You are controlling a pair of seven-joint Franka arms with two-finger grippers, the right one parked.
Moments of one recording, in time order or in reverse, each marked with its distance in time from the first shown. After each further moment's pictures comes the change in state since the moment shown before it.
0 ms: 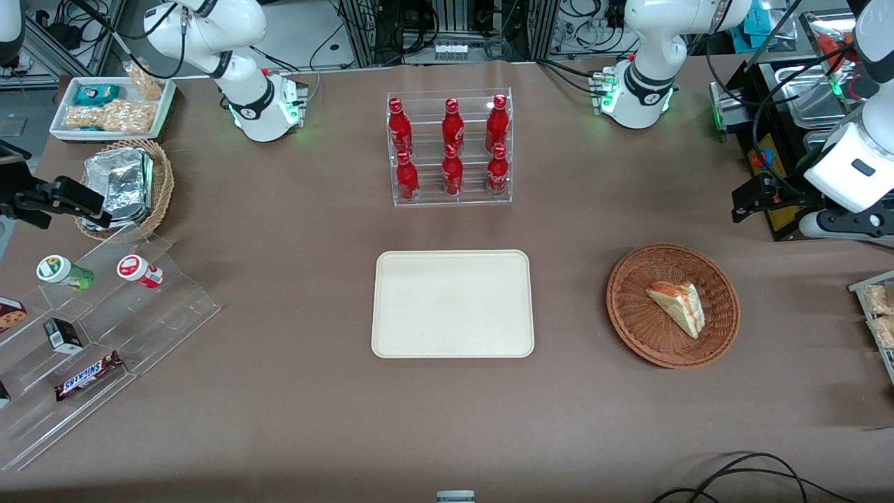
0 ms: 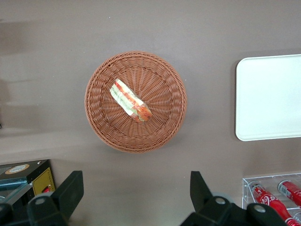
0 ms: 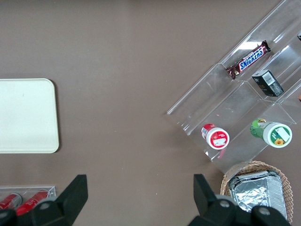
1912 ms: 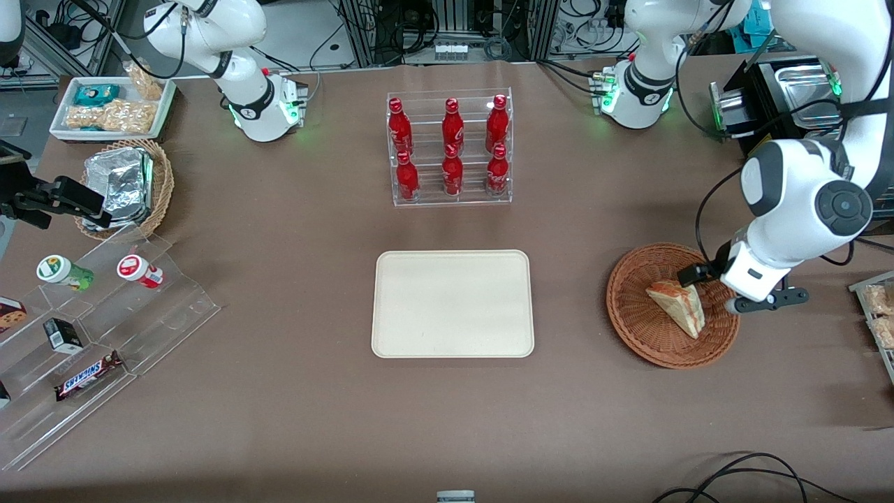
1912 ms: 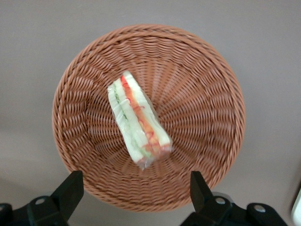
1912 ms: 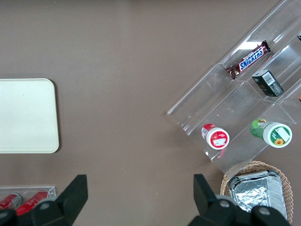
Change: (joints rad) arm 0.014 0.190 0.029 -0.431 0.022 0.585 -0.319
